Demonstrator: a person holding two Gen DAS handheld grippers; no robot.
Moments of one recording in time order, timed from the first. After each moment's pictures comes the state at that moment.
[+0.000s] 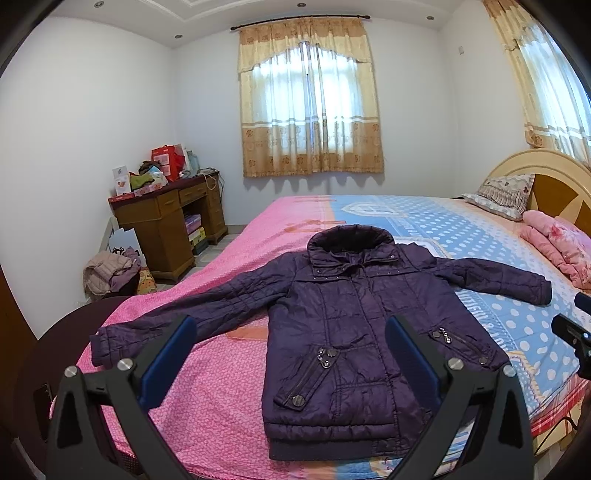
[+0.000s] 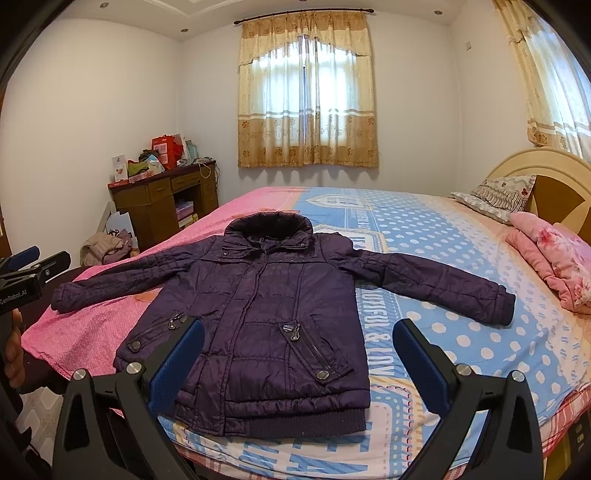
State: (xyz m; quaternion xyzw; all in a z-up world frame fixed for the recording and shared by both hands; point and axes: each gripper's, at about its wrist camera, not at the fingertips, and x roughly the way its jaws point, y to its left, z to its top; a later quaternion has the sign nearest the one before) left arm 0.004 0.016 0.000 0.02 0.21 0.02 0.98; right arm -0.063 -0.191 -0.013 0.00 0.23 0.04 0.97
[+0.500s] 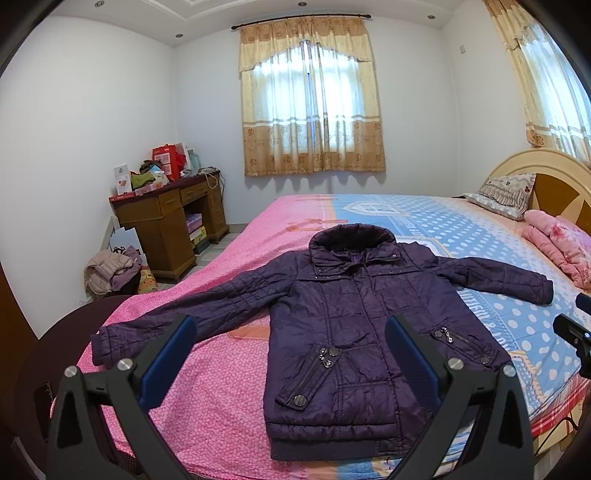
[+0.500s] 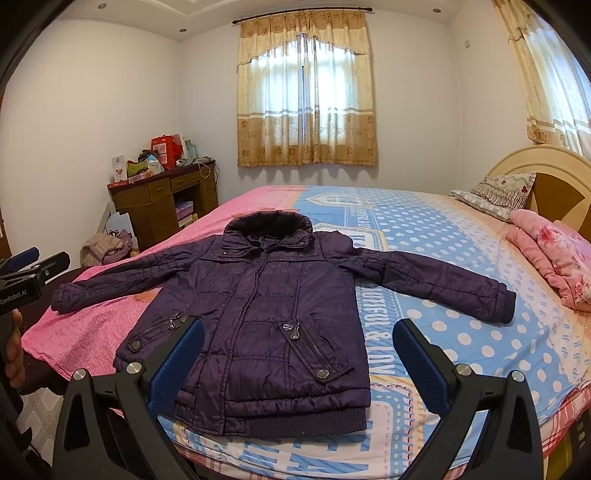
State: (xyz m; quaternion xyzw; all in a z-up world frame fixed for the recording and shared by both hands) left arm 0.007 0.018 -0.001 0.03 0.21 0.02 0.98; right arm -0.064 -0.193 -0.013 0.00 0.23 0.04 0.97
